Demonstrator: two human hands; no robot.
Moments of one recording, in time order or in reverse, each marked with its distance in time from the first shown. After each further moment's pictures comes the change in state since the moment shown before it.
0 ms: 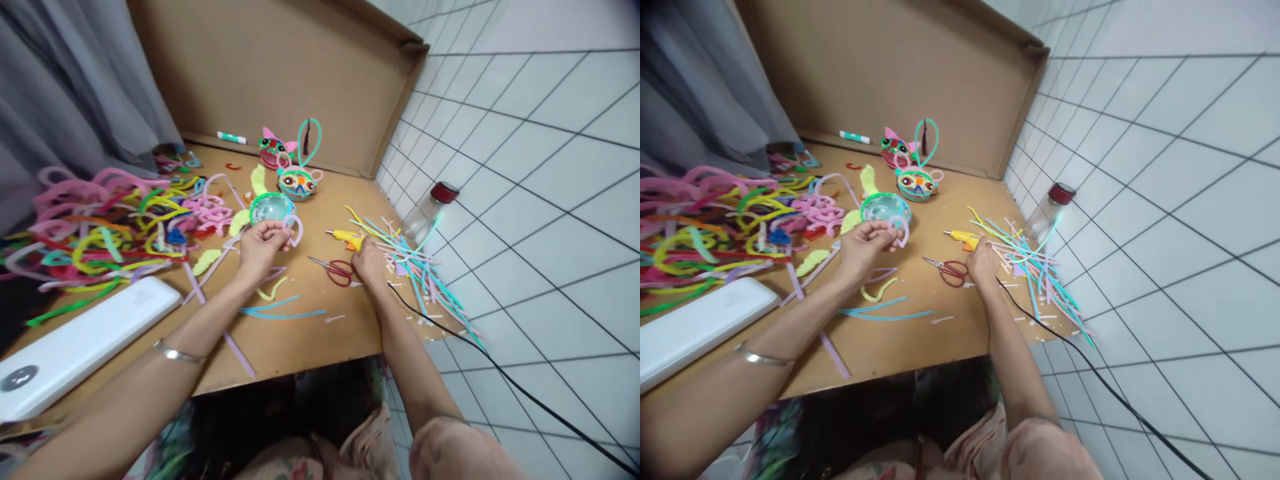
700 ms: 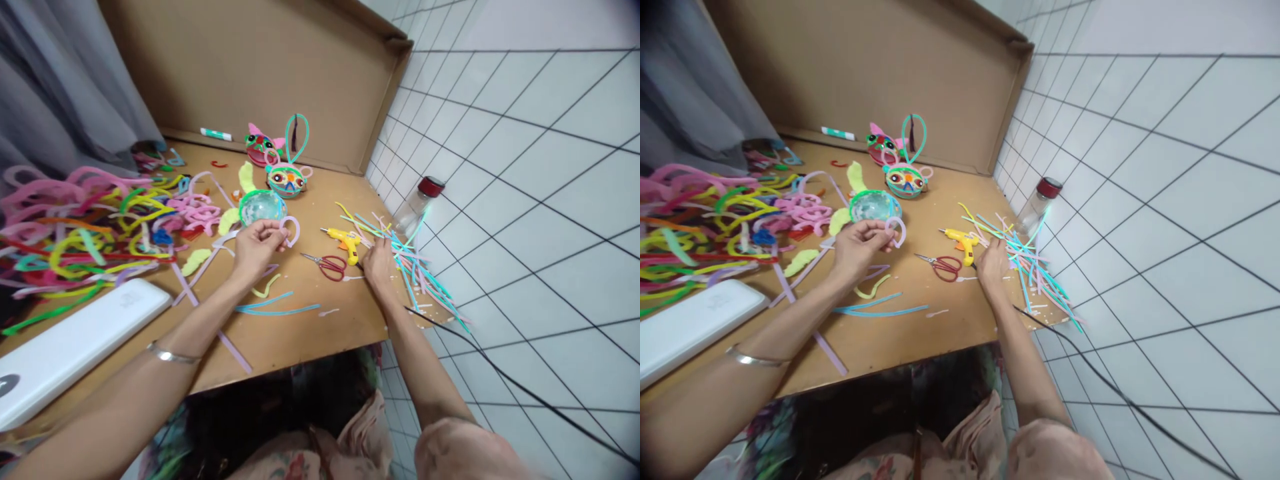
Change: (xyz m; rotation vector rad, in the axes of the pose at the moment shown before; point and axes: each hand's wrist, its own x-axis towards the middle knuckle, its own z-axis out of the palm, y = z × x) left_hand -0.008 0.006 0.005 0.073 -0.063 0.006; right_hand -0.011 0.036 0.000 -0.039 0.195 0.100
